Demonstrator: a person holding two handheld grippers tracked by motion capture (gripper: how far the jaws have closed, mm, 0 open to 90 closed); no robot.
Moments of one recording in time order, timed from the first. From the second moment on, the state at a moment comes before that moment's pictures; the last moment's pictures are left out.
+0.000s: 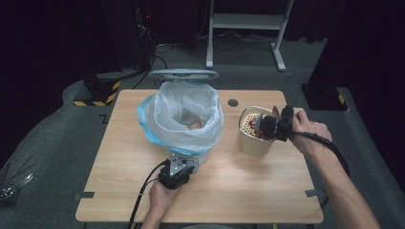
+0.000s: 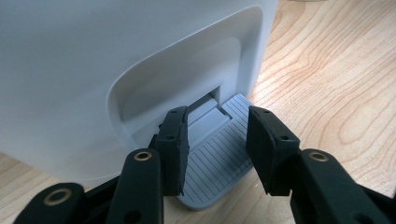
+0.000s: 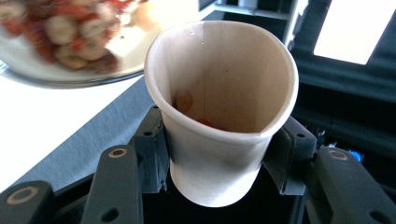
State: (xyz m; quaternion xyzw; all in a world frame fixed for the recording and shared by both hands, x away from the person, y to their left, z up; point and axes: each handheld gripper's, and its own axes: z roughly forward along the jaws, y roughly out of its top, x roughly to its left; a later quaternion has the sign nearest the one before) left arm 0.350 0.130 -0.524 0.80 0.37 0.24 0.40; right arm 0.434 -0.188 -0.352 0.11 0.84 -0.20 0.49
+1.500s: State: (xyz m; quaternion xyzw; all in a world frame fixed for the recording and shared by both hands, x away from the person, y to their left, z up) left arm 0.349 0.130 -0.524 0.80 0.37 0.24 0.40; right arm 0.391 -0.264 -0.371 0.27 0.86 0.17 0.40
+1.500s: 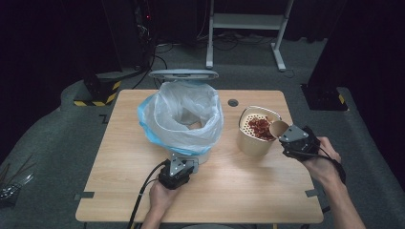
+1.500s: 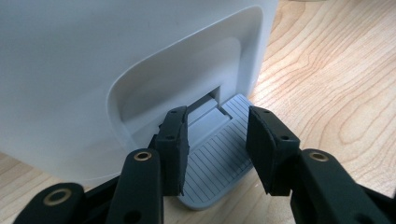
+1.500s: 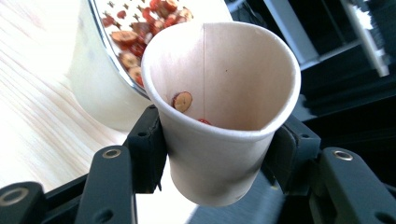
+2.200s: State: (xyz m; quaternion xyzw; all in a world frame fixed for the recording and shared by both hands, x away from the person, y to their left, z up) left arm 0.349 0.130 -0.524 0.80 0.37 0.24 0.40; right arm 0.376 -0.285 -0.391 0.35 0.82 0.32 0.31
